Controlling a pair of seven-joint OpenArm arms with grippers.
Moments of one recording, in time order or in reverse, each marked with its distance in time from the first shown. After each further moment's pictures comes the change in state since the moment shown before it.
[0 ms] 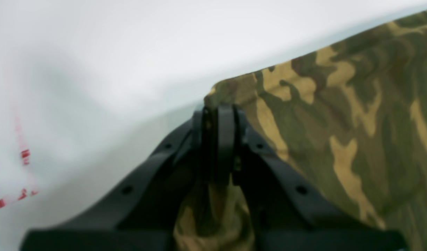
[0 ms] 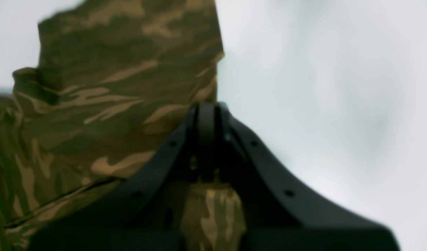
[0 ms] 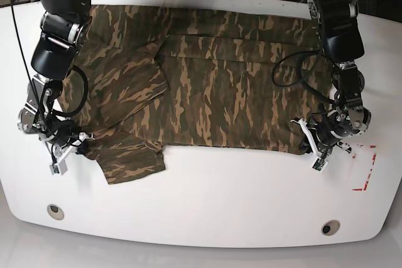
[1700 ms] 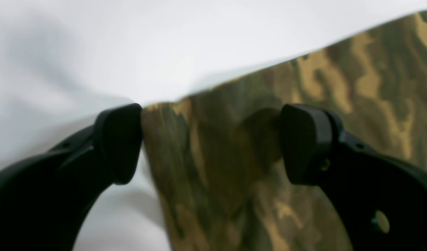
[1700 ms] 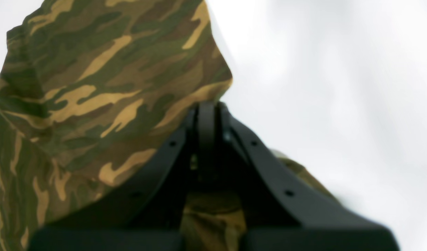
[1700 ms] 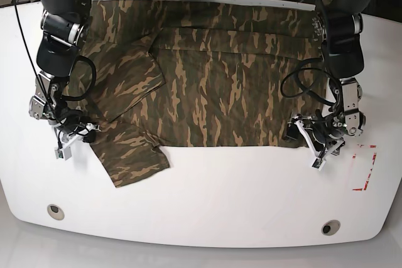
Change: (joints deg) left arm -6.9 -1.3 0.2 -20.7 0.0 0.8 -4.2; right arm 0.1 -0.2 -0.2 -13.1 -0.7 -0.3 12.2
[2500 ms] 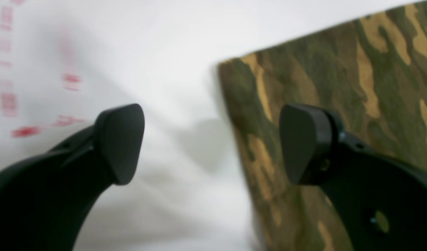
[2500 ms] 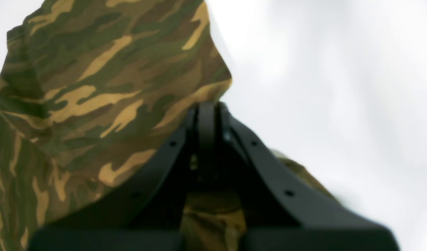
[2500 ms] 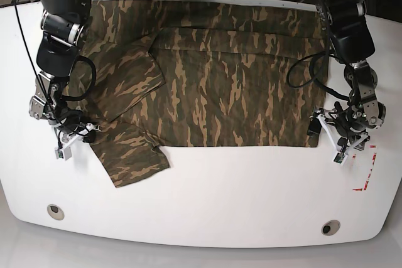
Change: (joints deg) left arm 5.4 -2.3 -5.6 13.4 0.3 -0.4 7.5; right arm 0.0 0.0 0.0 0.0 0.0 0.0 0.0
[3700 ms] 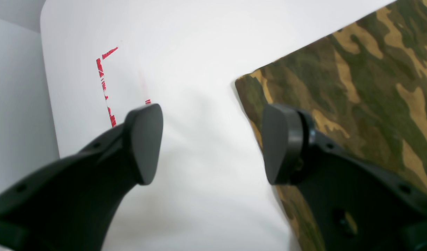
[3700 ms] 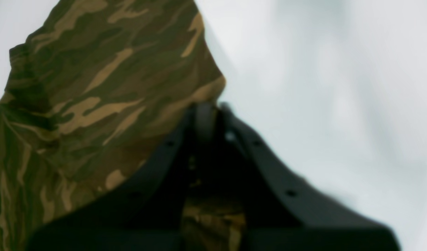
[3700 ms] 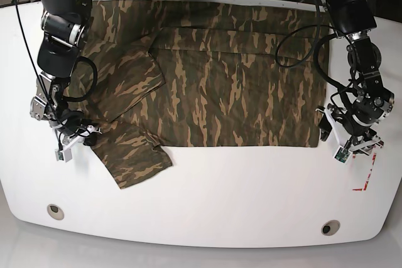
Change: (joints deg) left arm 11.1 -0.3 2.0 31.3 -0.2 -0.4 6.7; right arm 0.2 -0.3 0.0 0.0 0.0 0.0 2.0
